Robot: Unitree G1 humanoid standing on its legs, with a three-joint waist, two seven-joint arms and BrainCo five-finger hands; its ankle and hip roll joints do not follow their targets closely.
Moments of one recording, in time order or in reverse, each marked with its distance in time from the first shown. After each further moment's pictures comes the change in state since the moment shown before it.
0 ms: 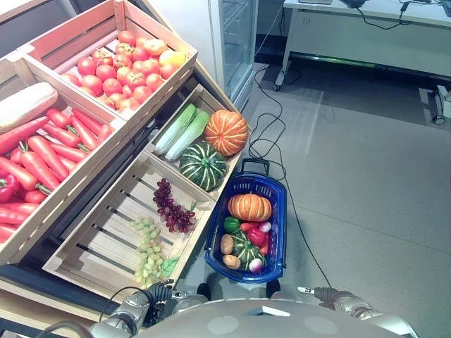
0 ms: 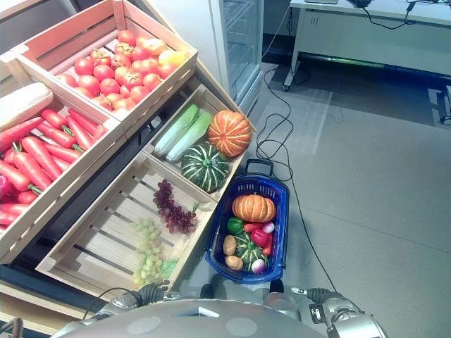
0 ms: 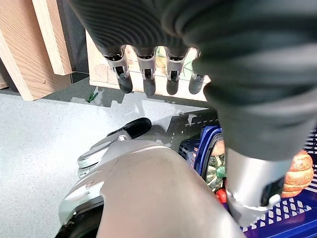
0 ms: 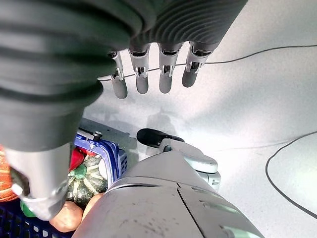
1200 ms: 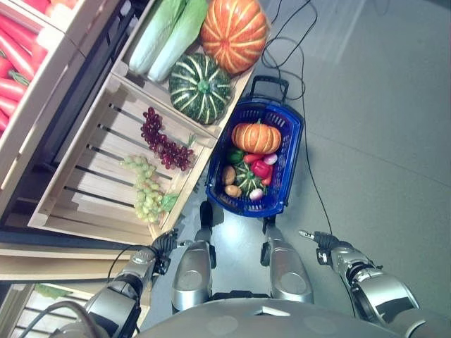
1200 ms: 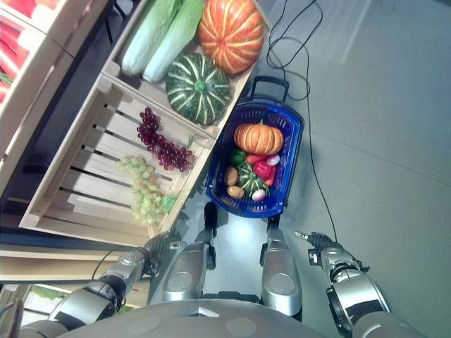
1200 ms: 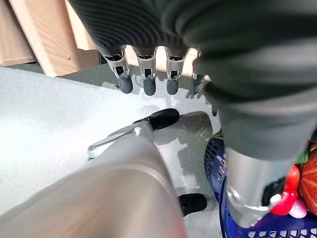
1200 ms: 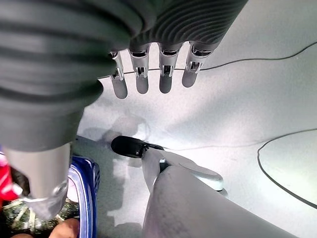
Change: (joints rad) left arm -0.239 0.032 -0.051 -0.048 -0.179 -0.083 0.030; right arm -0.266 -0.060 0.010 -0.044 0.180 -0.004 -0.057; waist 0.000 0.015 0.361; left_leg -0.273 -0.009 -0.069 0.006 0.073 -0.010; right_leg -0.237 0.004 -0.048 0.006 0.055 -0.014
